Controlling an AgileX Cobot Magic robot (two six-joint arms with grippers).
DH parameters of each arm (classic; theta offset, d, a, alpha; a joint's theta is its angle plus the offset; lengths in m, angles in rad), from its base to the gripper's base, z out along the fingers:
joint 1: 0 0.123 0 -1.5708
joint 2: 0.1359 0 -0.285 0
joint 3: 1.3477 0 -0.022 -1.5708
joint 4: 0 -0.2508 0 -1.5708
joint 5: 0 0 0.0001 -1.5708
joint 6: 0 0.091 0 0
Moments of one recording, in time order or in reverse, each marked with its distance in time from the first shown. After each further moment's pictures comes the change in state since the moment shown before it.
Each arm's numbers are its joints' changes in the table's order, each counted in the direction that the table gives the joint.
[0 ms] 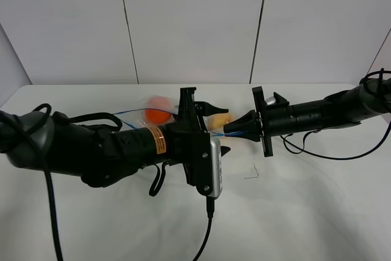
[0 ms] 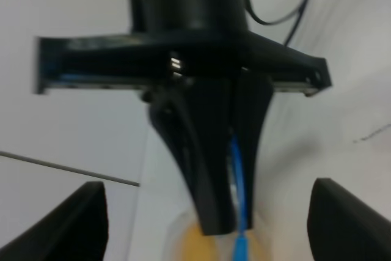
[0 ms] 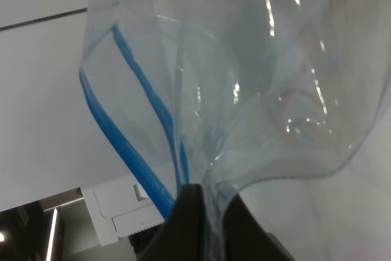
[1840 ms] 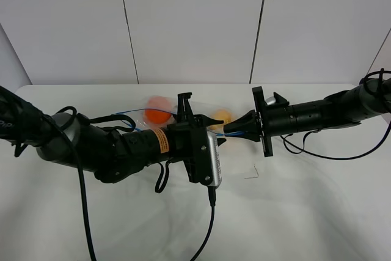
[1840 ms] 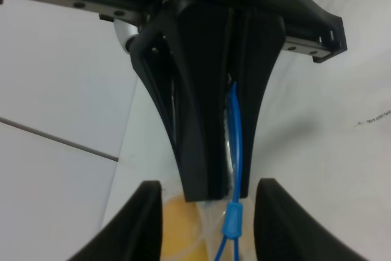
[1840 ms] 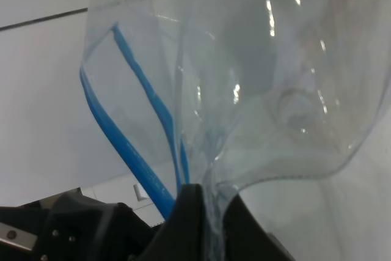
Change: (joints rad) left arm 0.058 0.118 -0.047 -0.033 0.066 -0.101; right arm 0.000 0.000 0.000 0.000 0.000 0.000
